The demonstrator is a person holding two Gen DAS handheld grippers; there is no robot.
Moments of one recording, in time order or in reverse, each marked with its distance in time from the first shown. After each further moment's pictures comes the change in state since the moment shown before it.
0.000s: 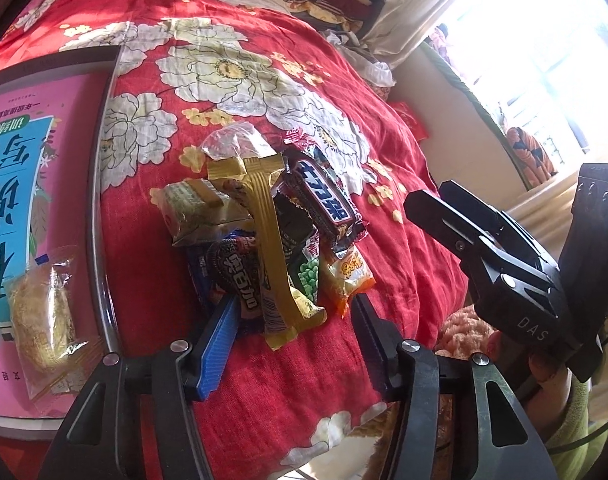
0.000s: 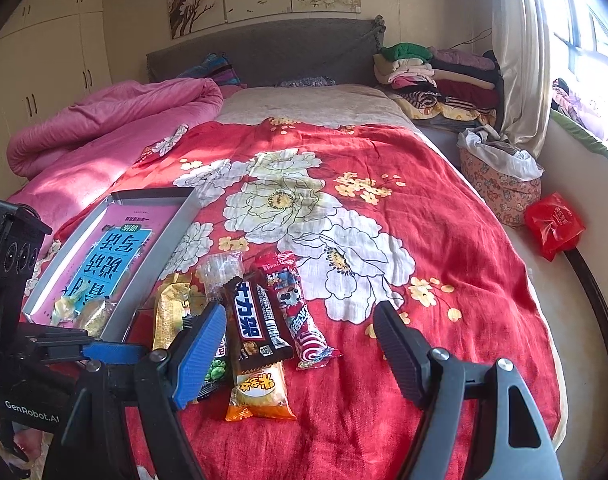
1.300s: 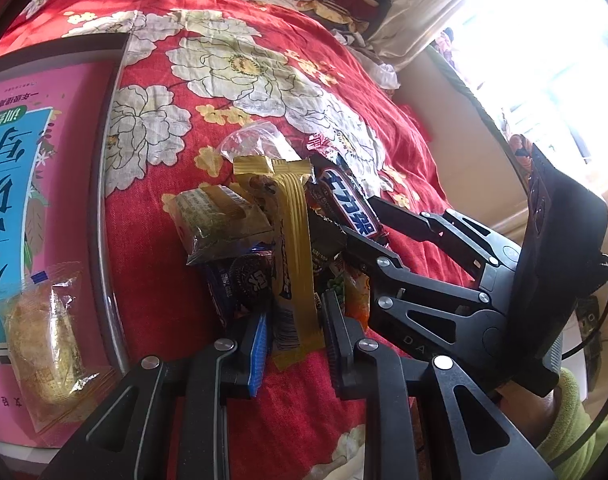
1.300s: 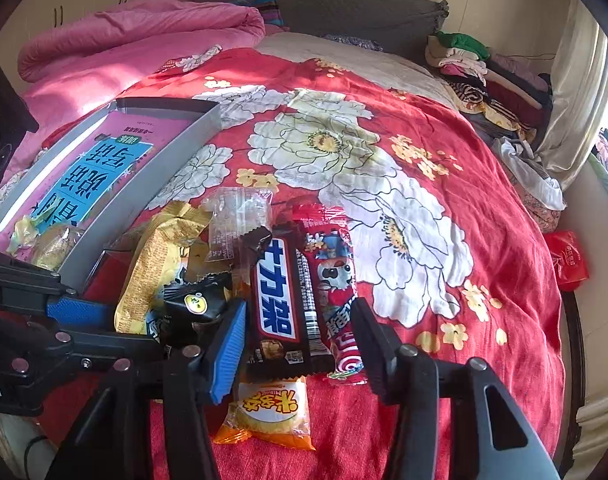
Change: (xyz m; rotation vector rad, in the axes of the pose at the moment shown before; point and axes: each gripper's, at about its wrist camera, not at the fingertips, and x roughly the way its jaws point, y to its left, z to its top) left arm 0.012 0.020 0.008 -0.017 0.001 -0.008; right arm 0.074 0.039 -0.008 -0.231 0.180 -0.002
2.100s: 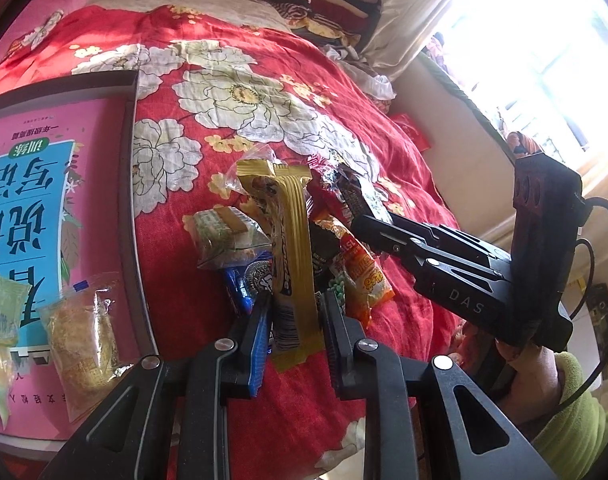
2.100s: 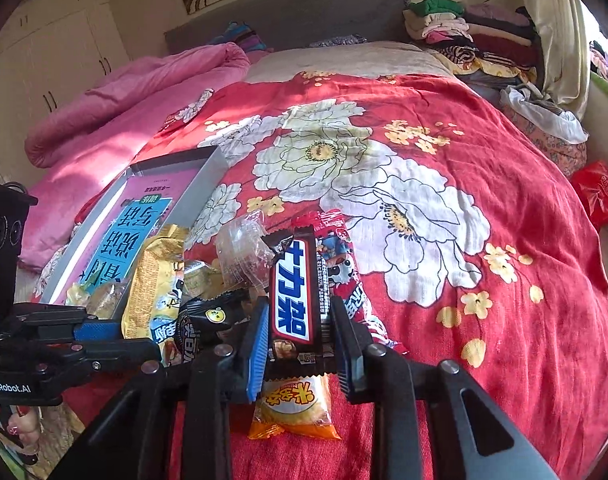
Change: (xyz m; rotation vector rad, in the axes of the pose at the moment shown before) left arm -0.030 -0.005 -0.008 0.057 -0.069 0.033; right arm -0.020 -0.036 -0.009 0.257 -0.076 0.196
